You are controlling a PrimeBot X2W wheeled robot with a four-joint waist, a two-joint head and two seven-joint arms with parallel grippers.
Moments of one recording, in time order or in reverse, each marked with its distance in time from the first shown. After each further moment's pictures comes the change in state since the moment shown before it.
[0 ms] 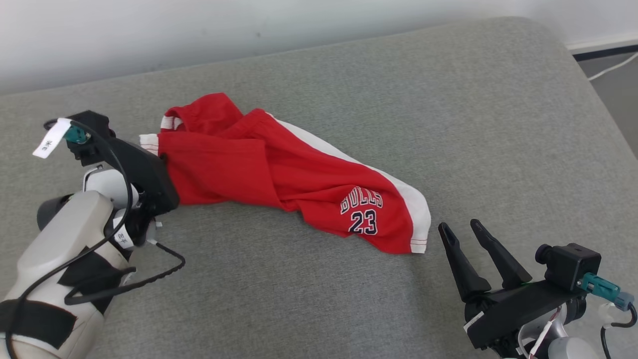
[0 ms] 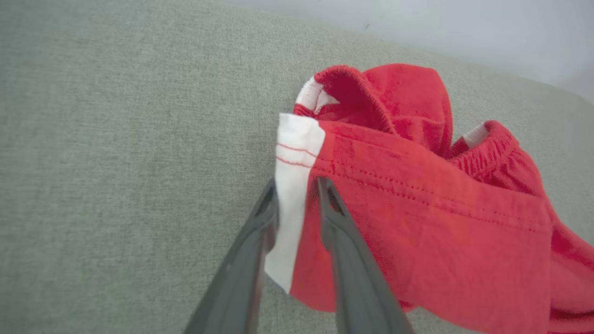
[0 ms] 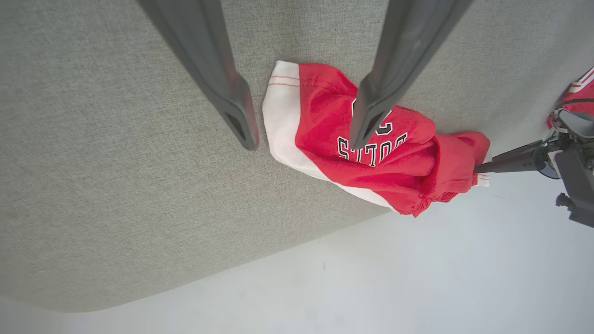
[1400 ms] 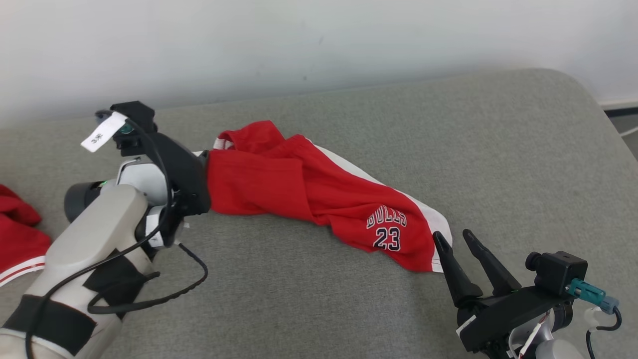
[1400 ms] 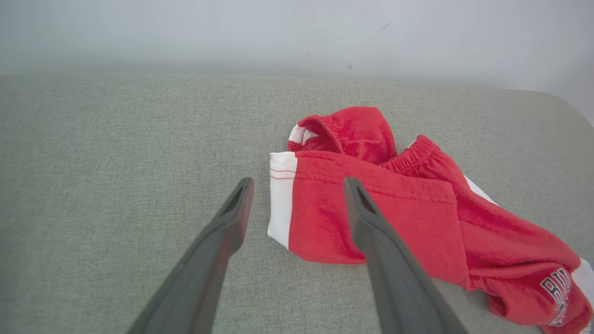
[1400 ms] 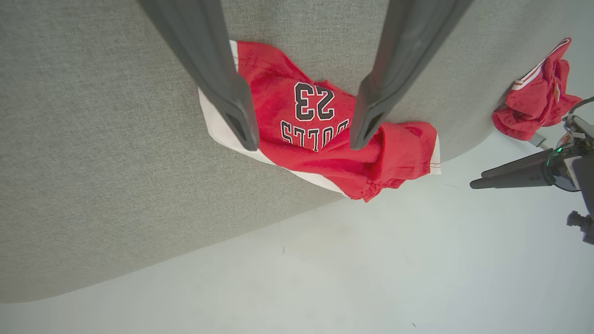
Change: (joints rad) left arm -0.004 -0.010 -0.071 -0.151 0.076 0.075 0.075; right arm -0.017 0.000 0.032 0.109 0.047 0.000 -0.061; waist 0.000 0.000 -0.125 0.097
